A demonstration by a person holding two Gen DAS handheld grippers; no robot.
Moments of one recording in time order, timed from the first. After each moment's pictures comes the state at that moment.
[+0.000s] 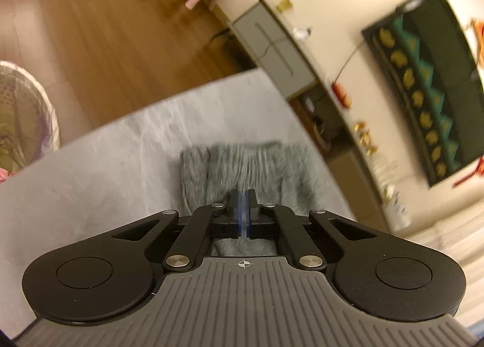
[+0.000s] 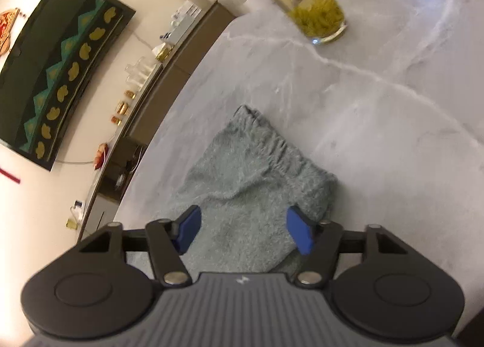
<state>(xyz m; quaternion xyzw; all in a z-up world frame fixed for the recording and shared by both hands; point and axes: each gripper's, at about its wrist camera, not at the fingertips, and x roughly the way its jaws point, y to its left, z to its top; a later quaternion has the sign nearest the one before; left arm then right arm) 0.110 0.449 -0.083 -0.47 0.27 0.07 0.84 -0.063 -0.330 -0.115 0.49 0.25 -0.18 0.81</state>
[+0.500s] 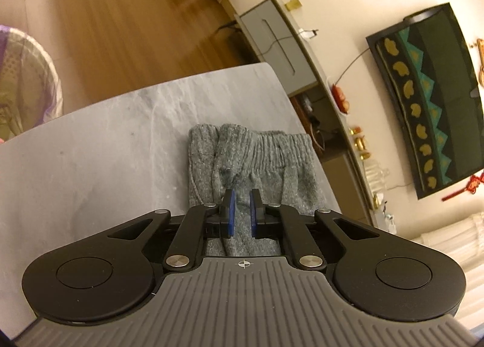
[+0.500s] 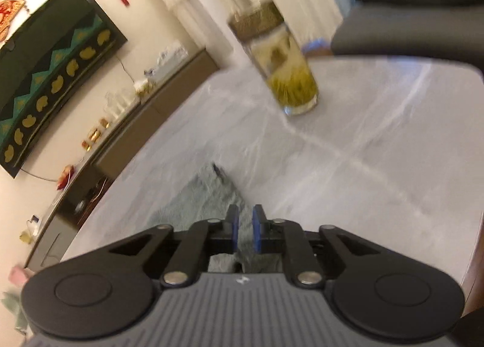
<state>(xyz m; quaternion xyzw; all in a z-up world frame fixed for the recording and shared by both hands) 0.104 0.455 -0.098 -0.51 0.28 0.05 0.81 -0.061 -0.320 -0.097 0.39 0.22 -0.27 0.85</state>
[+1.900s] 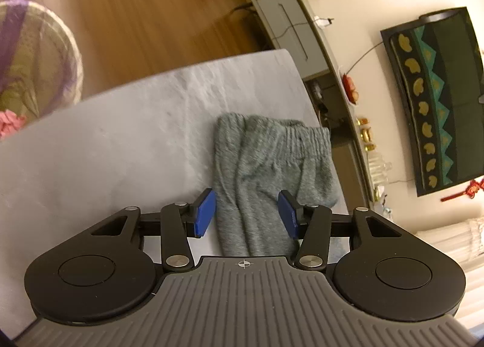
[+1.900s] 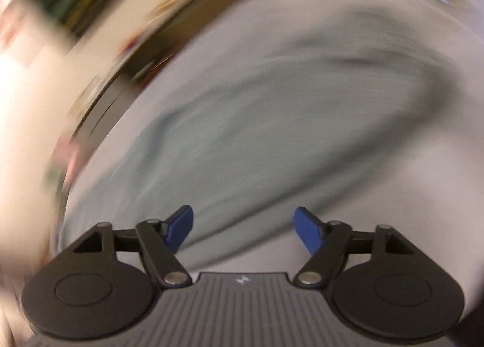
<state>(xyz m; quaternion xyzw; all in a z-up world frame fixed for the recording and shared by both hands) 0.096 0.472 -0.106 -0.54 0.32 0.05 0.78 -0.028 -0.189 -0.087 0.41 0.39 -0.11 0.81</state>
